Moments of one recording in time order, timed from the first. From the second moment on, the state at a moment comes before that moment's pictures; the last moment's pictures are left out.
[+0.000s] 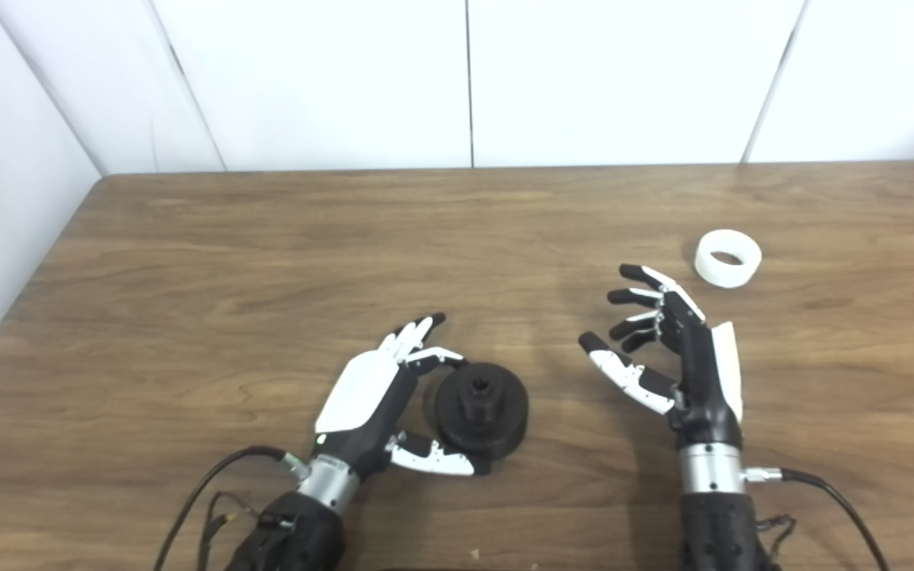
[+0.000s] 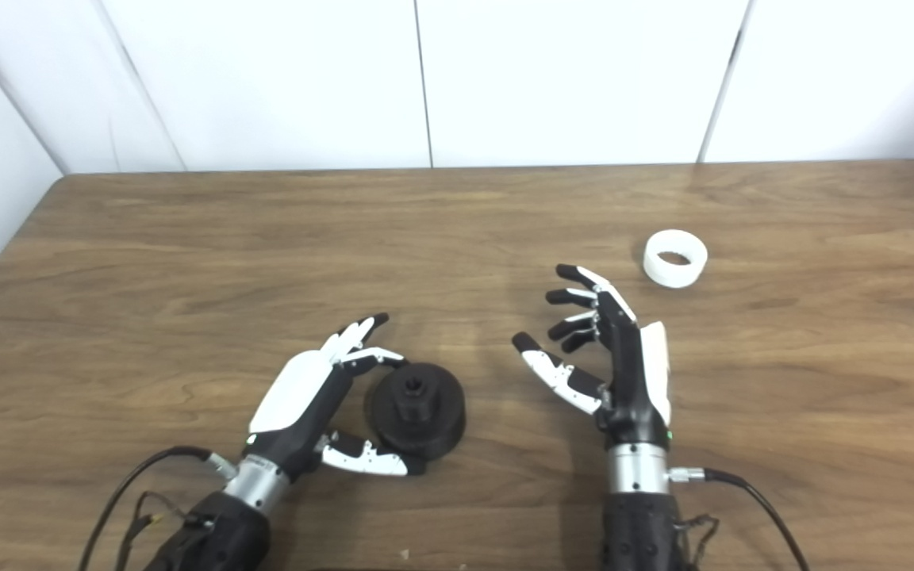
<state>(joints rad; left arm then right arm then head) 0.05 0.23 -0.33 -0.24 0.67 0.06 -0.07 0.06 0.06 0.15 -0.17 -0.47 -0.06 -0.25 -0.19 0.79</state>
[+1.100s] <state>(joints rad) 0.06 0.27 -0.23 -0.22 0.58 -0.02 -0.10 0.02 0.06 0.17 -0.15 -0.63 0.01 -0.31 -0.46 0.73</state>
